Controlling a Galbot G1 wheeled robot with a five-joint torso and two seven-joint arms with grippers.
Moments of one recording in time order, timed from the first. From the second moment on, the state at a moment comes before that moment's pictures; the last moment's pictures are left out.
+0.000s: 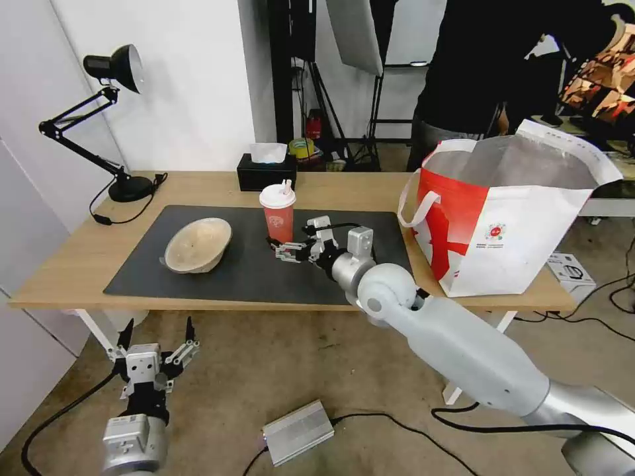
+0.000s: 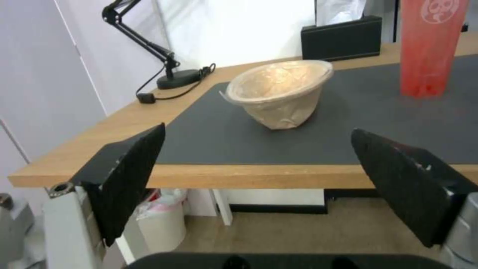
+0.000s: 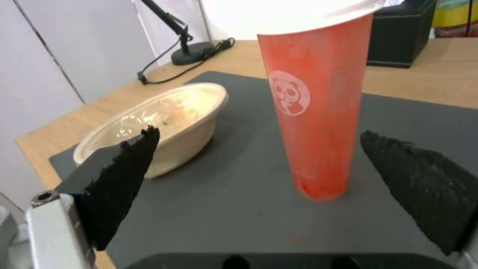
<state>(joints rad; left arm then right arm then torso) 1.78 -1.59 -0.69 -2.29 0.11 0.04 -0.07 -0.42 1.09 -0.40 1.69 1.05 -0.29 0.22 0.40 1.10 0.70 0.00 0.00</state>
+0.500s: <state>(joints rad) 1.78 -1.59 -0.70 -2.29 0.10 0.04 -0.07 -0.41 1.13 -0.40 1.64 1.04 -0.29 0.21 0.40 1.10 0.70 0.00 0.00</state>
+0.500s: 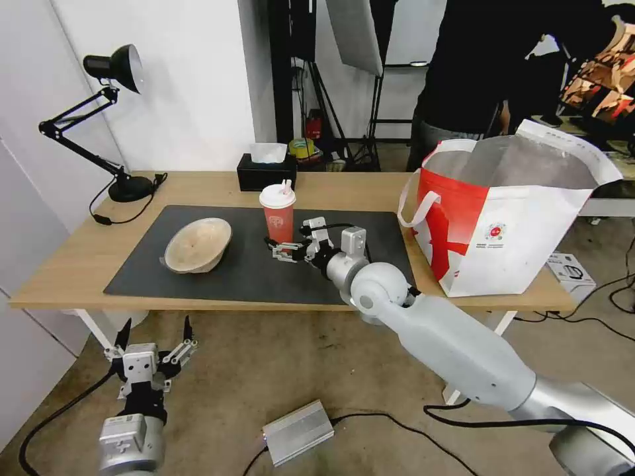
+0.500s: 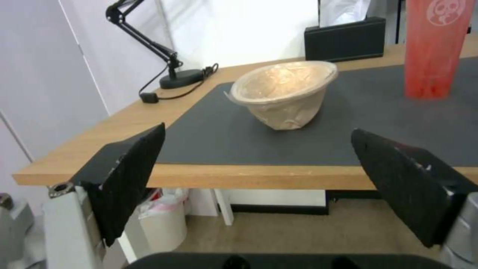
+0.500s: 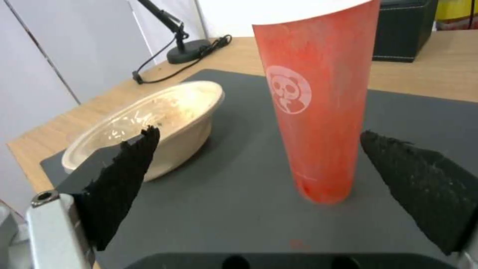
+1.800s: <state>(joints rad) 1.78 -1.59 -0.69 -2.28 0.10 0.03 -0.07 -0.38 1.17 -0.38 1.46 1.01 -0.26 0.17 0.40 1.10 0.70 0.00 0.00</state>
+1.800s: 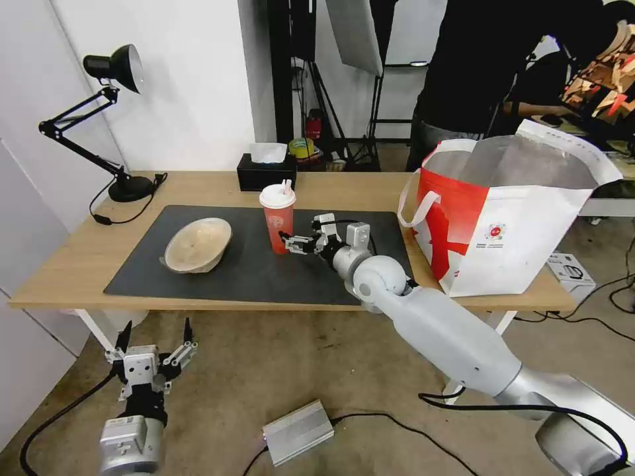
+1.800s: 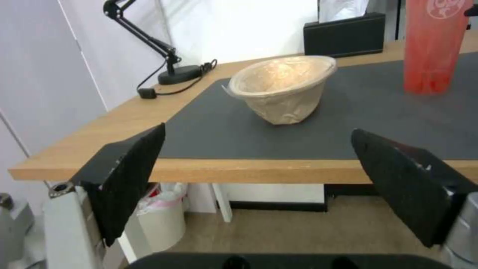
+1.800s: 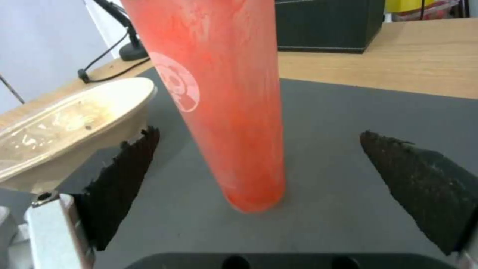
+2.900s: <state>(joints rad) 1.77 -1.59 -0.69 -2.27 0.09 0.03 -0.08 -0.32 1.23 -0.43 1.35 0.99 -0.24 0.15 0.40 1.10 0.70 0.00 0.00</state>
